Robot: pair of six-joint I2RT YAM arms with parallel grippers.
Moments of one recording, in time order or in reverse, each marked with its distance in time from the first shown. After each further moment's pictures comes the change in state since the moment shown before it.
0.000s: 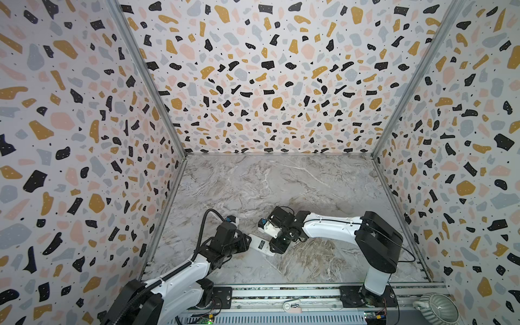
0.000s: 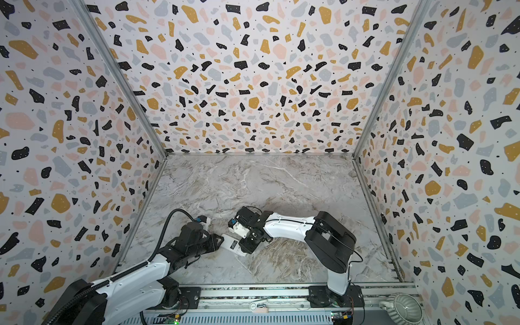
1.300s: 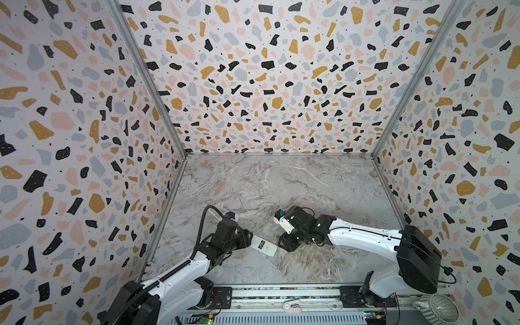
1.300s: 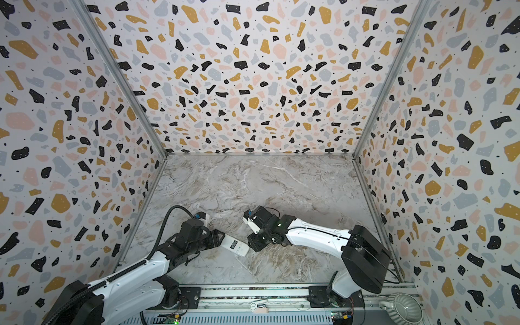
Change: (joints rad) left arm 0.000 0.020 0.076 -0.064 -0.056 0.025; right arm -0.028 -0.301 -0.228 0.090 0.065 0.290
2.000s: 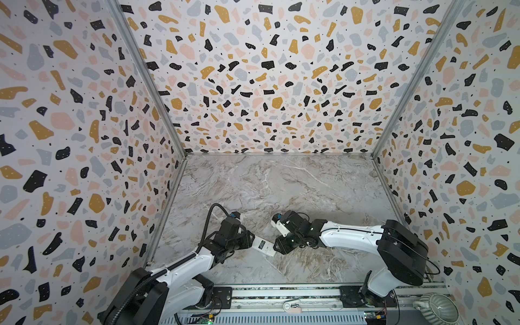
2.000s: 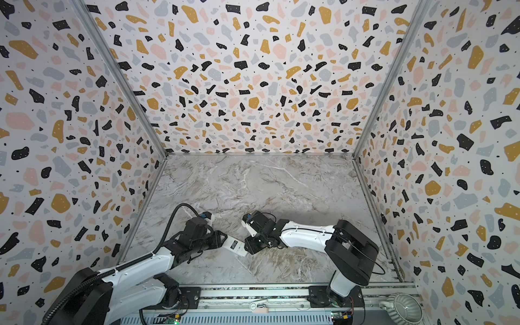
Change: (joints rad) left arm -0.024 0.070 0.005 0.047 0.050 0.032; right arm 0.008 0.105 -0.031 0.167 -0.052 0.123
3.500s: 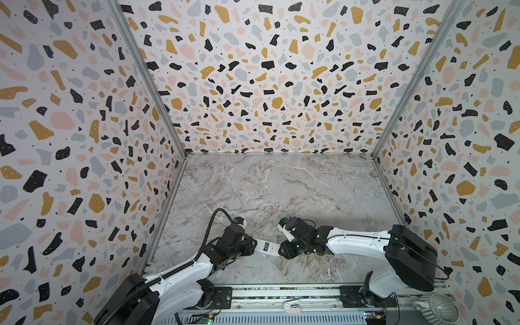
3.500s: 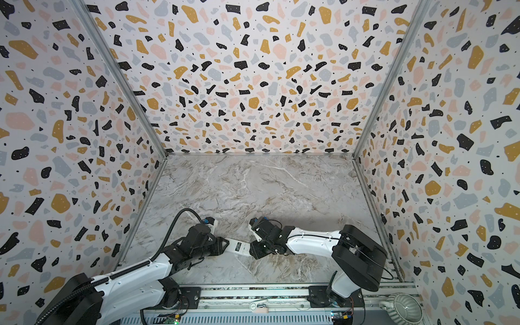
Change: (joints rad) left arm -0.134 -0.076 -0.047 -0.029 -0.055 -0.068; right arm 0.020 -0.088 -0.131 0.054 0.048 0.101
